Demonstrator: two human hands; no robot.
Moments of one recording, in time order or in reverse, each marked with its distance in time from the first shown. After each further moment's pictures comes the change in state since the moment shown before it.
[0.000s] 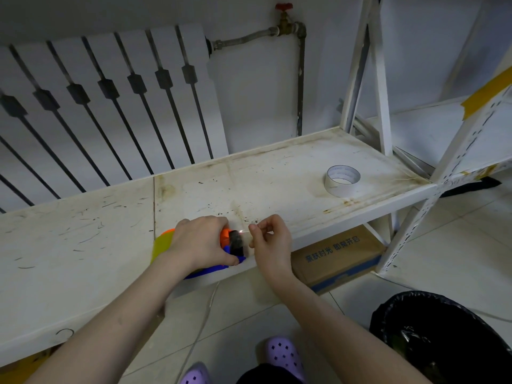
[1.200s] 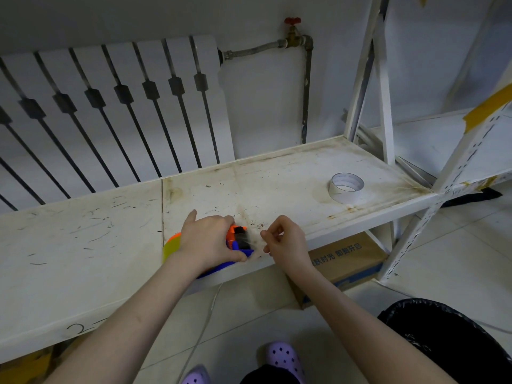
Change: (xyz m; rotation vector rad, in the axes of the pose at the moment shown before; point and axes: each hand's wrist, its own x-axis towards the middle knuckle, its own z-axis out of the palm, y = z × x) left_hand -0.005 0.000 -0.003 0.048 0.036 -0.030; right_hand 0.013 -0.008 -0.025 -0.249 -0.193 -0.015
